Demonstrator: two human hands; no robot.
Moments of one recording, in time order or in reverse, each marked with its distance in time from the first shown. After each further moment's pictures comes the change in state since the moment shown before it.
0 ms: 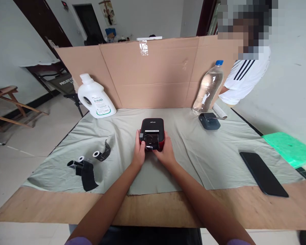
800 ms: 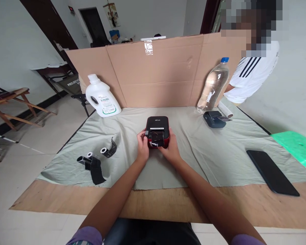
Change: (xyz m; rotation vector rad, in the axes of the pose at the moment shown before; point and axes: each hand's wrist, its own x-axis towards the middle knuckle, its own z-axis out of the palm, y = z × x) left_hand 0.006 -0.005 -0.001 -0.041 0.135 0.071; right_hand 0.003 -0.002 -0.001 0.034 -0.001 -0.035
